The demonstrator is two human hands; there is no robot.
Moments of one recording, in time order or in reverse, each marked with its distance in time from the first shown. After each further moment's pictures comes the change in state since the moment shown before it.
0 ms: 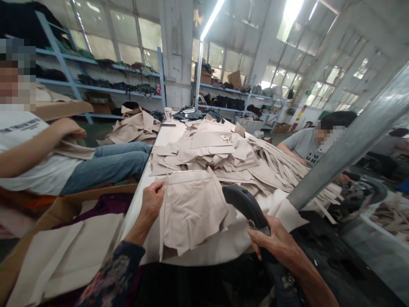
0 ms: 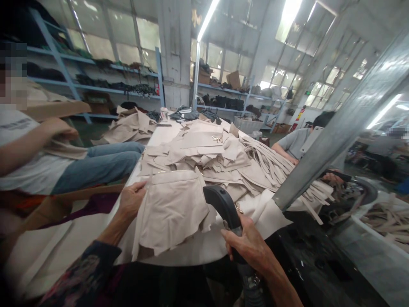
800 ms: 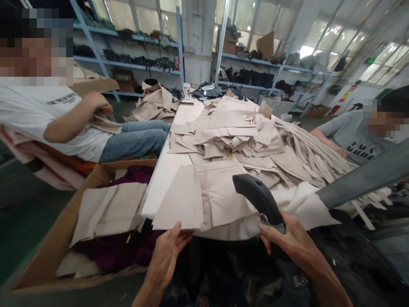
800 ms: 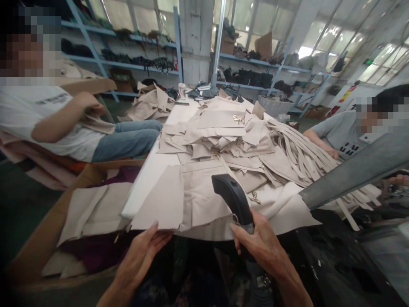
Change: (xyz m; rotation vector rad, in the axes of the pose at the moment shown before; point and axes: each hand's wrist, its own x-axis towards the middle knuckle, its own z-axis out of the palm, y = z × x) left_hand -0.181 -0.033 -0.021 -0.658 -0.051 -0.772; right_hand 0.011 0.012 0.008 -0.127 -0.077 -0.004
